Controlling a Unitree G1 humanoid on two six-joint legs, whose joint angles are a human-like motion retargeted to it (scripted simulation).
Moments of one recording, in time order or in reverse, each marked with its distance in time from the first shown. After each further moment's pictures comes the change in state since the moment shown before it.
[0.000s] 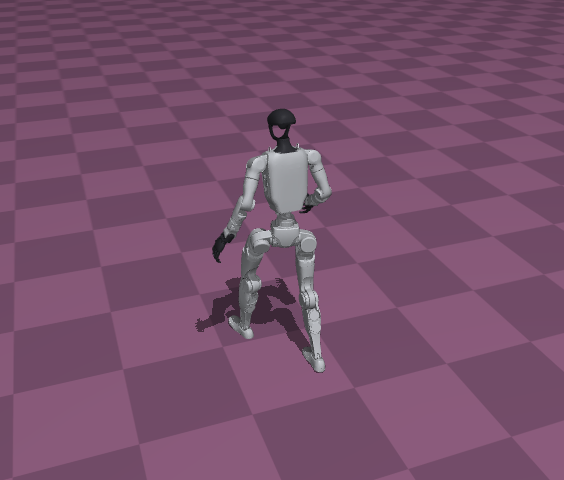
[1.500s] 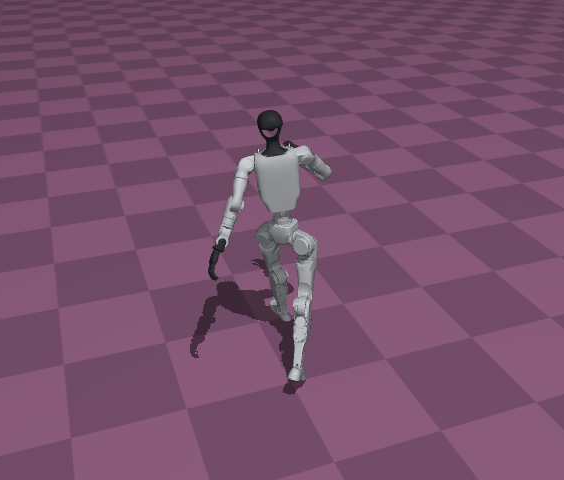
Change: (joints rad) left arm 0.467 0.058 0.335 0.427 0.255 0.084 -0.126; right arm -0.592 -0.316 0.327 -0.177 -0.468 -0.007 -0.078; waist 0.443 -0.014 -0.153; left_leg 0.148 0.002 0.593 -0.263 0.070 0.007; right_leg 0.187 -0.040 0.114 0.087 0.354 0.089
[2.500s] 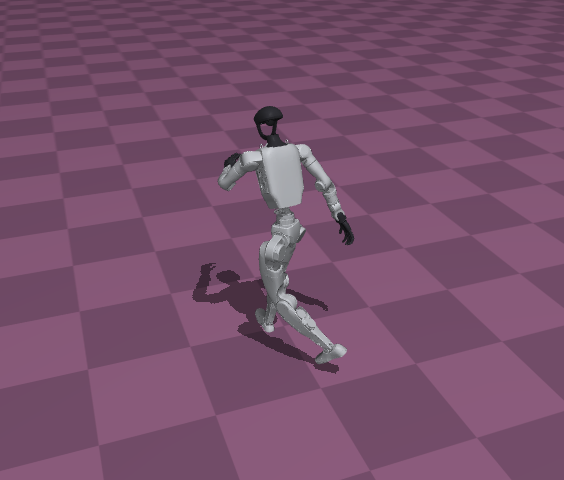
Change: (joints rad) left arm -1.660 0.019 -0.886 -1.011 0.054 -0.171 0.186; right arm 0.667 0.170 -0.293 1.055 0.332 0.121 0.242; waist -1.179 0.078 0.283; left_leg 0.200 -0.314 -1.050 0.889 -0.336 -0.144; right_leg -0.663 -0.071 -0.974 -0.366 0.006 -0.125
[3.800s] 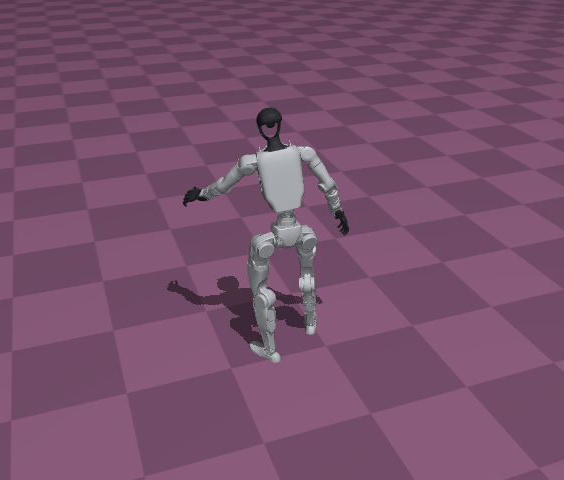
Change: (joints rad) left arm 0.315 0.310 0.350 0.779 -0.287 0.118 0.114; right arm -0.239 -0.001 0.121 -0.170 -0.071 -0.038 -0.073; waist 0.318 -0.191 -0.086; left_leg -0.123 0.192 0.469 -0.614 -0.022 0.104; right_leg 0.096 -0.105 0.282 -0.006 0.080 0.130
